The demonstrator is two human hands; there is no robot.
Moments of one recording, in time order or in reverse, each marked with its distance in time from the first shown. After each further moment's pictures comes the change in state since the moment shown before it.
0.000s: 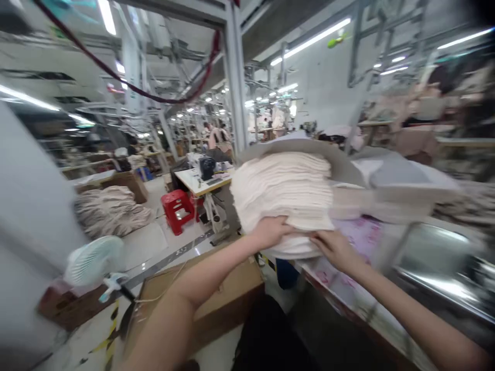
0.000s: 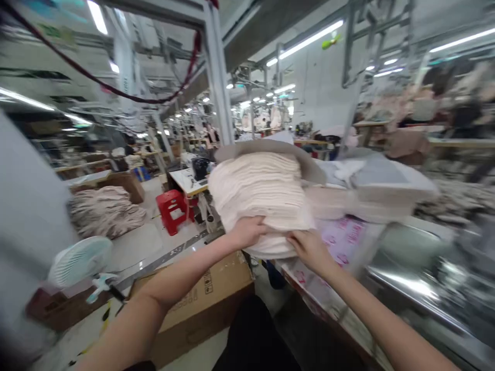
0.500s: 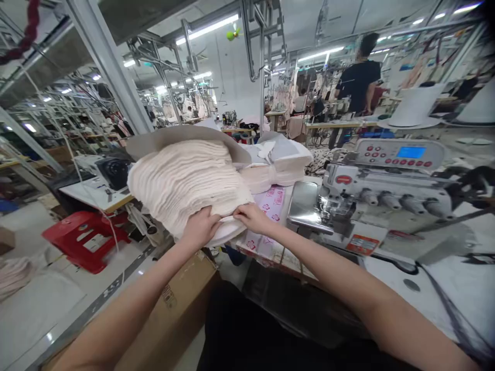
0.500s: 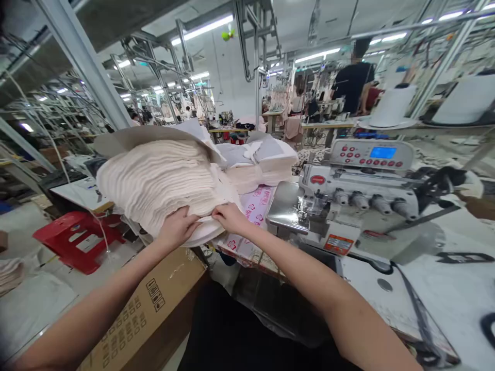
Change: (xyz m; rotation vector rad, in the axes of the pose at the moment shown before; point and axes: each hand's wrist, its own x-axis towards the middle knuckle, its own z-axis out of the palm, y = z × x) left_hand 0.006 0.001 0.007 0.018 0.015 -0.053; right_hand 0.013 -0.012 -0.009 0.154 0.059 0.092
